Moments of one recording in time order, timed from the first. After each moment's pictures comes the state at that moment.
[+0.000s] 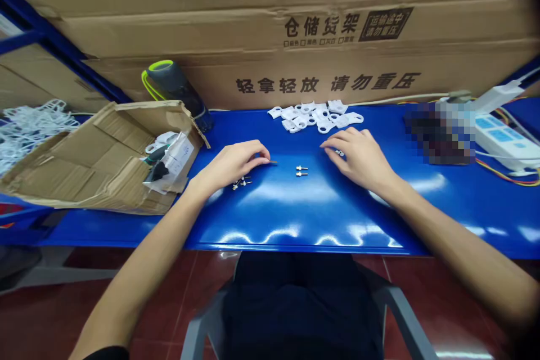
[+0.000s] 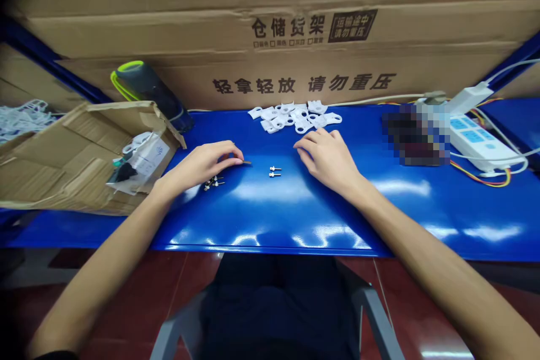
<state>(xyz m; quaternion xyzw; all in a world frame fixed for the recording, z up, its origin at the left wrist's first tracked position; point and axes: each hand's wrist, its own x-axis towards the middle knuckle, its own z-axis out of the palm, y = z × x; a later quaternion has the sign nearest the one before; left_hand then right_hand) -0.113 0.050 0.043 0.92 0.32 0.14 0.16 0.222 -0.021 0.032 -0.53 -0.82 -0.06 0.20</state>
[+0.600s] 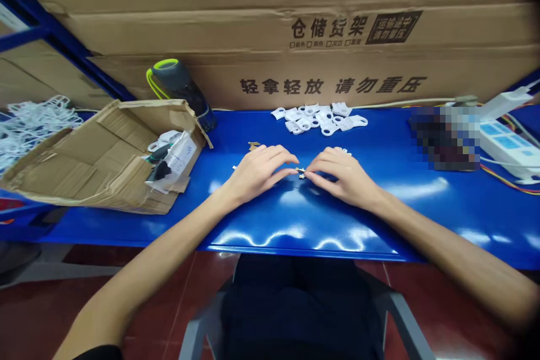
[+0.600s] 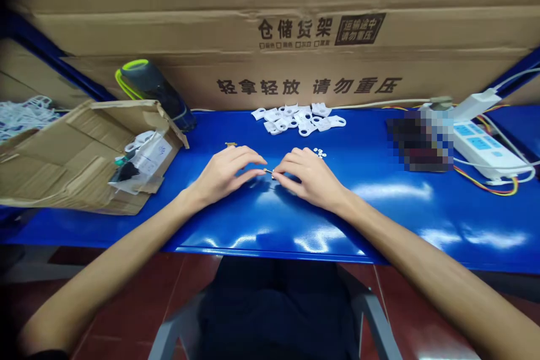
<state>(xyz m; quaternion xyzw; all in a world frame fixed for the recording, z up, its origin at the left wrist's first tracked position) -0.072 0.017 0.035 0.94 0.23 0.26 0.06 0.191 -0.035 0.030 -0.39 -0.88 0.08 0.27</state>
